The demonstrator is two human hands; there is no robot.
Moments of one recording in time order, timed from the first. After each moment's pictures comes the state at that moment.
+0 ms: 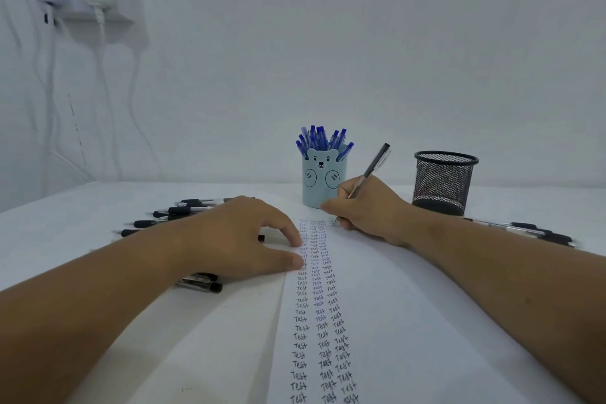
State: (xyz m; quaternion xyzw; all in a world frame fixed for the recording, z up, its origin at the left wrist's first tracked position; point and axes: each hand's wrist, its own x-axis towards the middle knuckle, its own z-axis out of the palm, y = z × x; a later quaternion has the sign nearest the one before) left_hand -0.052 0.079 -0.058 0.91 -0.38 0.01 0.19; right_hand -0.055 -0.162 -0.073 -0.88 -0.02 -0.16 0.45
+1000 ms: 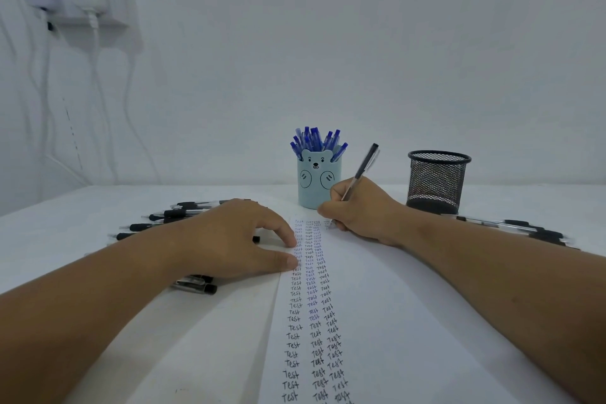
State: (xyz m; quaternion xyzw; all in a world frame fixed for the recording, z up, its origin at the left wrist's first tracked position) left_hand -0.051 0.078 -0.058 0.90 -0.38 0.00 0.19; right_hand -0.055 -0.161 -0.075 -0.89 -0.02 -0.17 0.43
